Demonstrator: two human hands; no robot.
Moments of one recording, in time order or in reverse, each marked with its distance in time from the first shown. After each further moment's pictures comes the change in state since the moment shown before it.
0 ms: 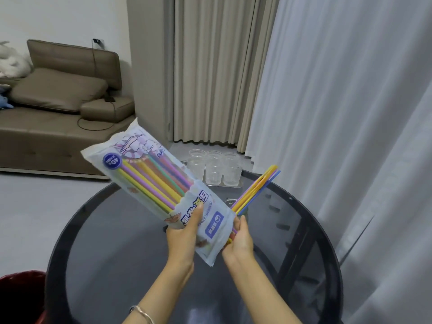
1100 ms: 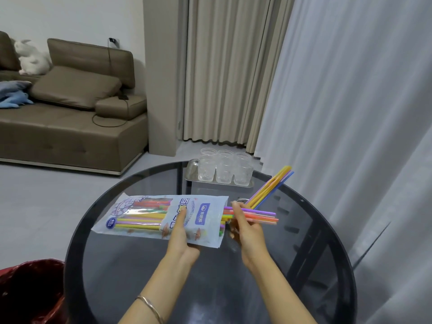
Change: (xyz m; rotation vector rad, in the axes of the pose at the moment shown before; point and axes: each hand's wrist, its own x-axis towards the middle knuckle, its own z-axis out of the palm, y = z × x) left_hand 0.020 0.007 -0.027 -0.478 0.089 -0.397; right_hand -0.004 0.000 0.001 -0.513 -0.173 -0.298
